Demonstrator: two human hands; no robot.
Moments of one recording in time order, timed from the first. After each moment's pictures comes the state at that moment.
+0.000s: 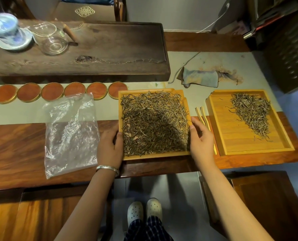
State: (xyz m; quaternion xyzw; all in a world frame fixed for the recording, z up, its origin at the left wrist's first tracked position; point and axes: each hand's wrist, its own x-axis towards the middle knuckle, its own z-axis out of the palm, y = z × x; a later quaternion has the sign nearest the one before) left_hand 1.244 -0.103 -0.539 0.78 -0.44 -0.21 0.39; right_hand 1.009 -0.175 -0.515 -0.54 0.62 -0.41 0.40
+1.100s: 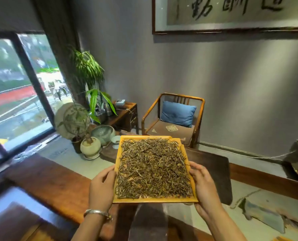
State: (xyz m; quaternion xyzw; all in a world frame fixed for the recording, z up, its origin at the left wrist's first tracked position) left_hand 1.395 -0.001 -0.239 0.75 -0.21 -0.06 0.63; right_hand 1.209 -0.175 -0.245 -0.44 0.34 -0.38 0.74
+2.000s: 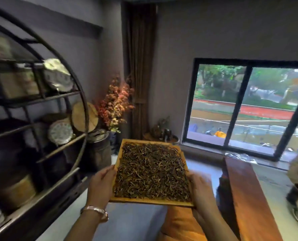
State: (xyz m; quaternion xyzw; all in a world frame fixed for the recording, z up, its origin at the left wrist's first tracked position) left_hand 1.169 0.382 -0.178 0.62 0.35 0.39 0.58; right_hand 1.329 0.193 -0.188 -0.62 -0.09 0.20 0.75
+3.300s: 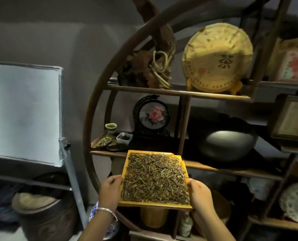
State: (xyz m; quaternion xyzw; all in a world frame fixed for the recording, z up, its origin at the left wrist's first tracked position) left_hand 0.637 0.841 -0.236 0.23 0.67 0.65 0.25; right_hand 0.870 0.937 -0.219 -0.50 -0.49 0.55 0.45
